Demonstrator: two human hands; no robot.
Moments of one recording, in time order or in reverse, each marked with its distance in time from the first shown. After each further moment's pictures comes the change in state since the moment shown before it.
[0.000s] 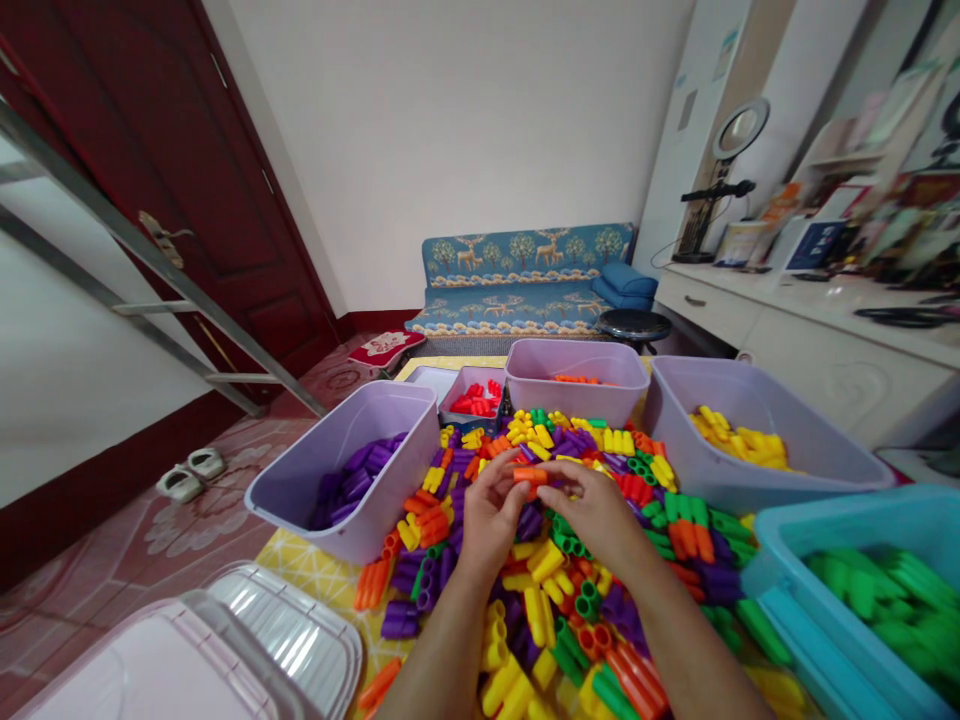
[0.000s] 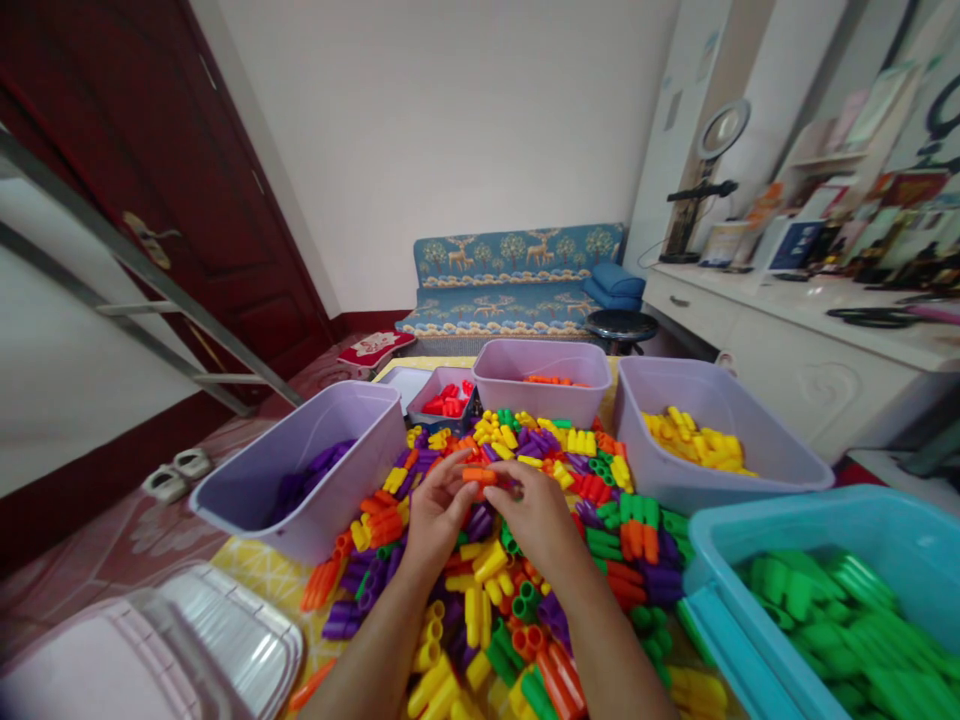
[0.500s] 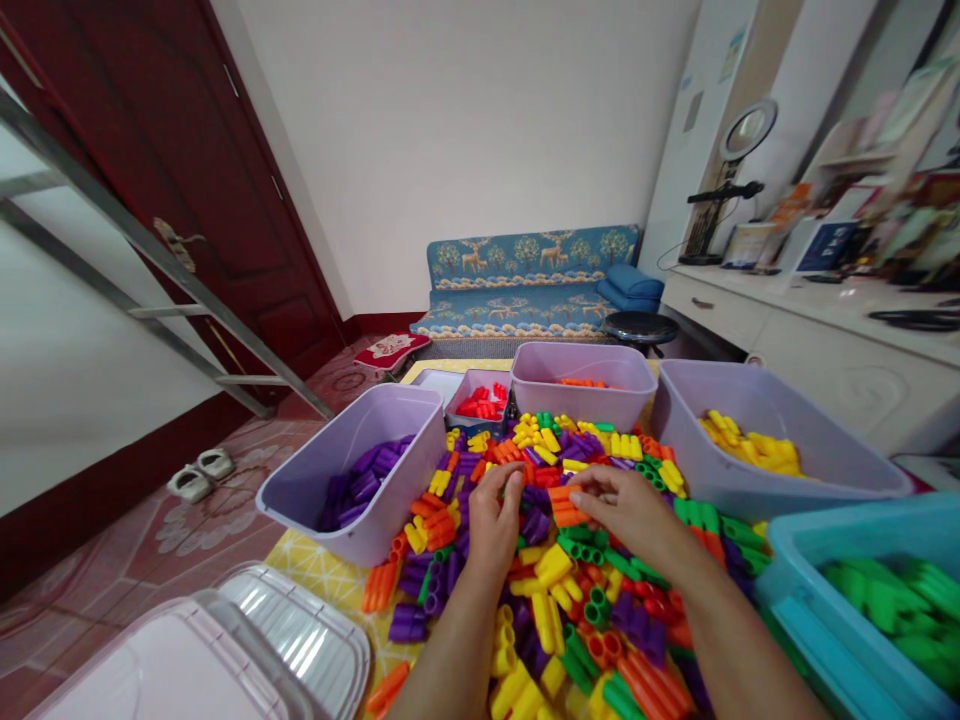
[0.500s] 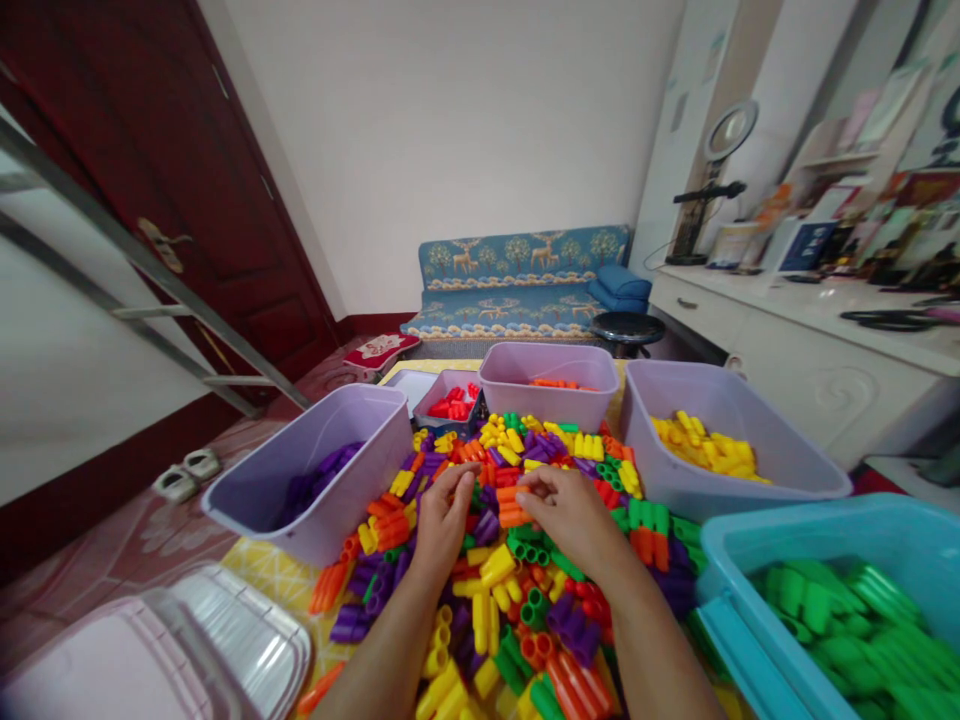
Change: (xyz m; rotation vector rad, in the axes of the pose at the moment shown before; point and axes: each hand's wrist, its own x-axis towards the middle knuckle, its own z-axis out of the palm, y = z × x) left_hand 0.003 0.005 -0.009 0.568 0.116 0.101; right_hand -0.002 0.004 -0.031 0.009 -0.100 0.107
